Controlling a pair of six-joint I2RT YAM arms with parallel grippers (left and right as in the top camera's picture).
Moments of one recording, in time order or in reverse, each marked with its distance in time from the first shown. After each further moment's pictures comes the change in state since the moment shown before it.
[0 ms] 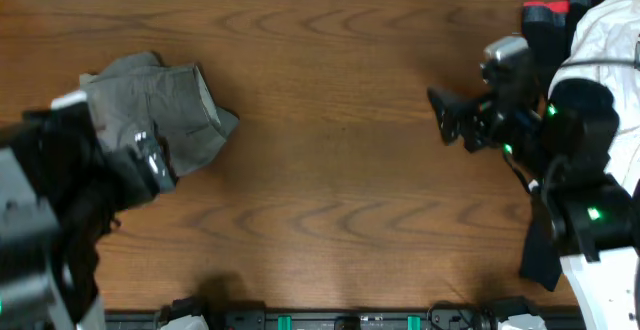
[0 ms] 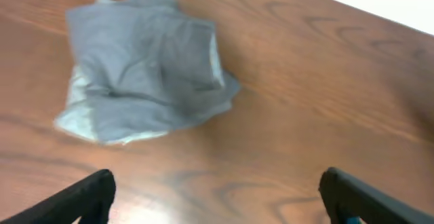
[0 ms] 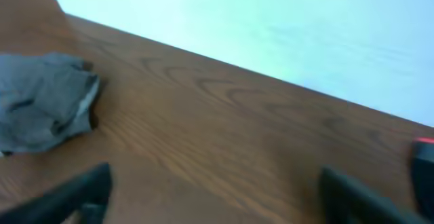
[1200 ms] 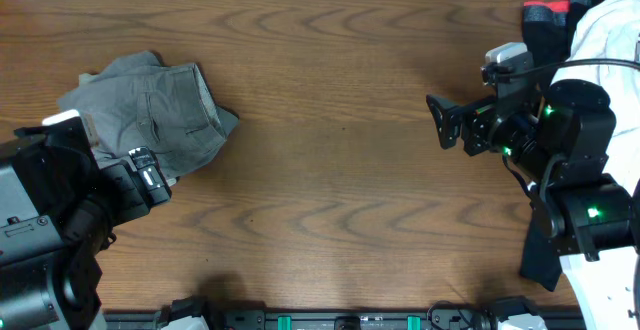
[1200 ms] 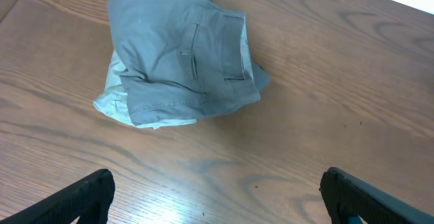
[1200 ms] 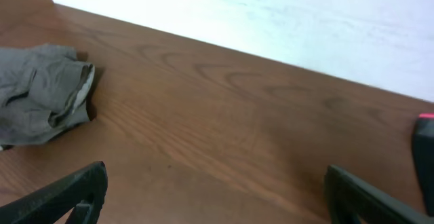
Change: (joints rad) left arm 0.000 -0.020 0.000 -0.034 -0.092 0.000; right arm 0.000 0.003 0.000 -0.034 0.008 0.014
